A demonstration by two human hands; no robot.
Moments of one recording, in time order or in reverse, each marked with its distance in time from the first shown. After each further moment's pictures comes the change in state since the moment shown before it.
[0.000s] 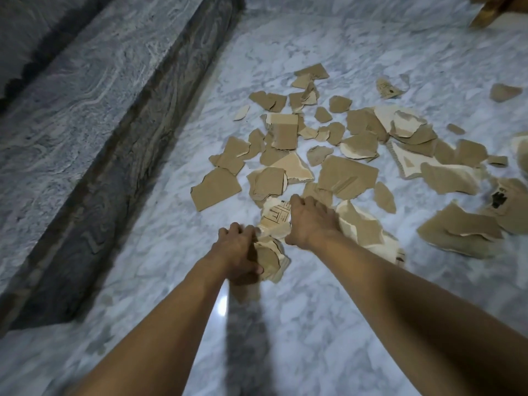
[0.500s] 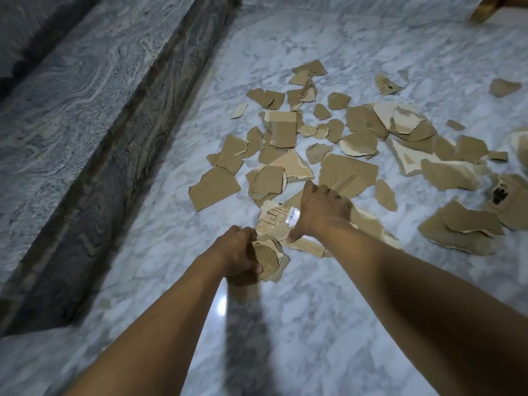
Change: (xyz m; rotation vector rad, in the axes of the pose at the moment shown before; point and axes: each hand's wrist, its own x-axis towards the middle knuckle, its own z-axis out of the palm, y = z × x) left_hand 0.011 -0.007 0.000 -0.159 -0.045 -0.022; right_hand 0.010 0.002 -0.018 -0.065 -0.010 0.192
